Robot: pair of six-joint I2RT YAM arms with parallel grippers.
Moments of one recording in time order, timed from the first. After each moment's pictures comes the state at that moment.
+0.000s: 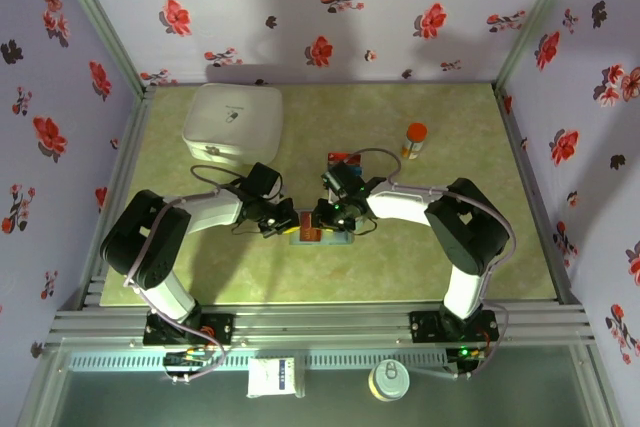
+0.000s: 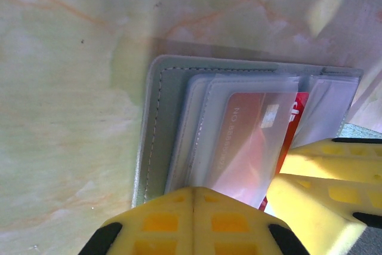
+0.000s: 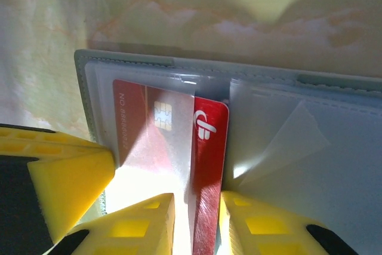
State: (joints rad) left arm -0.59 1.66 0.80 -0.25 0.45 -0.85; right arm 0.77 1.80 1.00 -0.30 -0.36 0.81
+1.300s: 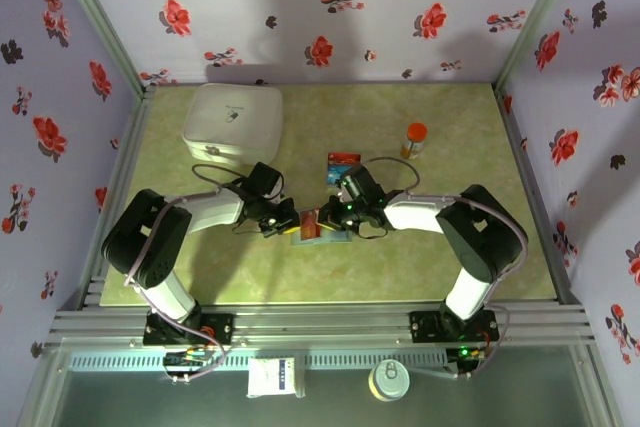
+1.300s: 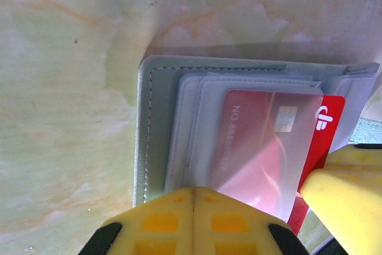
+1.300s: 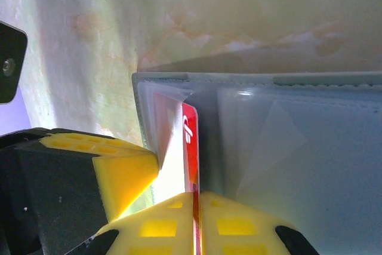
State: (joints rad) left arm -0.60 1.67 0.81 -0.27 0.44 -0.85; right arm 0.70 1.70 0.80 0.02 -0.47 0.95
